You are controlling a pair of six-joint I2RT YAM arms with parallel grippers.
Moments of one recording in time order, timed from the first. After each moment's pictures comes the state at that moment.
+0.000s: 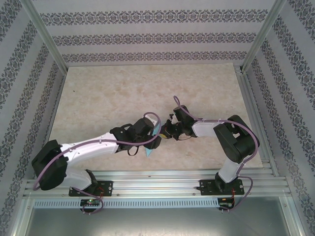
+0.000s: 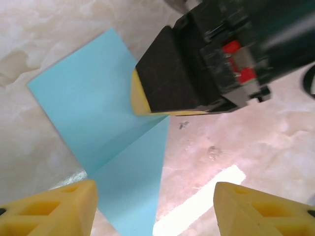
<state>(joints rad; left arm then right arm) -0.95 1.37 0.86 -0.38 -0.07 -0.45 0.55 1.74 0.77 0.07 -0.63 1.05</state>
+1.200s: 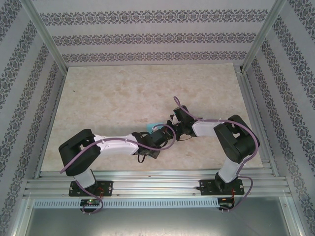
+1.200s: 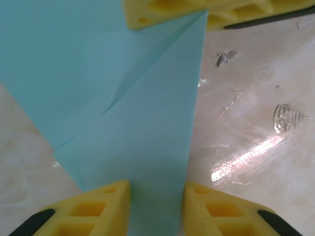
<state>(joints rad) -1.05 1.70 0.92 -0.43 -0.17 -0.54 0.55 1.74 0.78 0.01 -0.62 1.03</state>
